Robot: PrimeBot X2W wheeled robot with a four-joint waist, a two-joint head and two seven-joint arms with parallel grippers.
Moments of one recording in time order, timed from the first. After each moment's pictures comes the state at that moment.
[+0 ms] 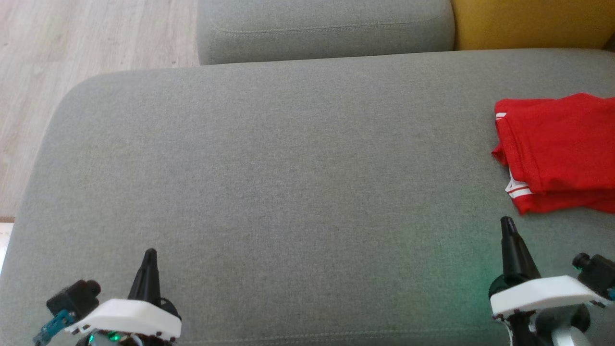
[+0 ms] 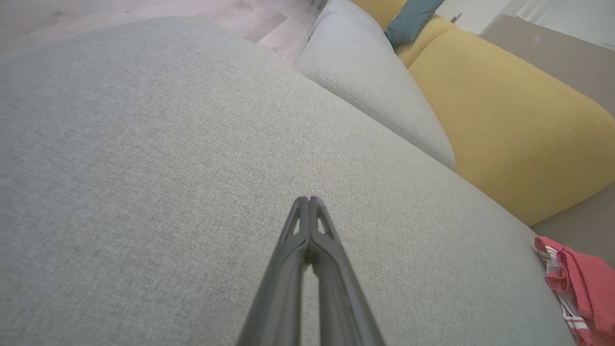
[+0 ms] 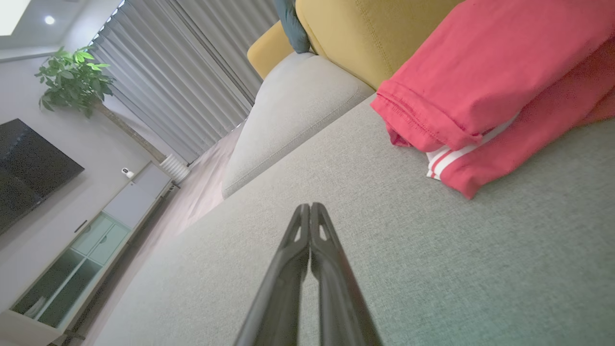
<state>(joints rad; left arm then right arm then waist) 0.07 0.09 -0.08 0.25 -0.65 0.01 -0.13 0.06 -0.05 -0.01 0.19 0.65 0.13 -0.03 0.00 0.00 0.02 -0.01</state>
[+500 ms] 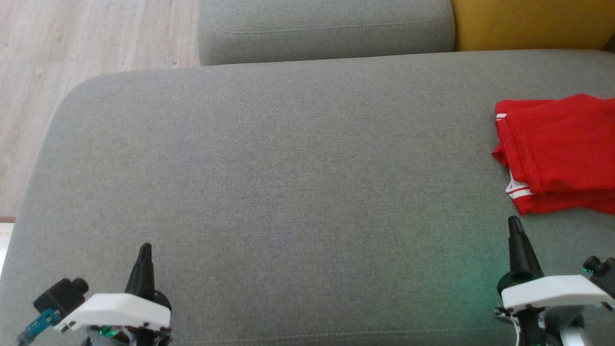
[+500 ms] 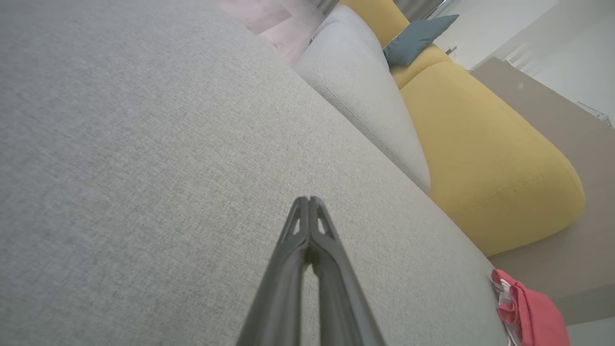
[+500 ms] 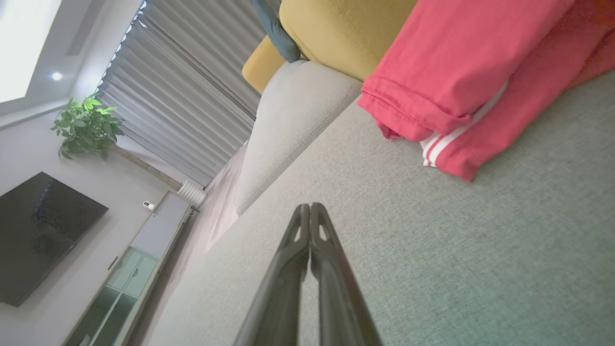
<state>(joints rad) 0.05 0.08 -0.05 0.25 -0.82 -0.02 -0.09 0.04 -0.05 -0.03 0.20 0.83 0.13 -0.01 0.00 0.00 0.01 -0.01</state>
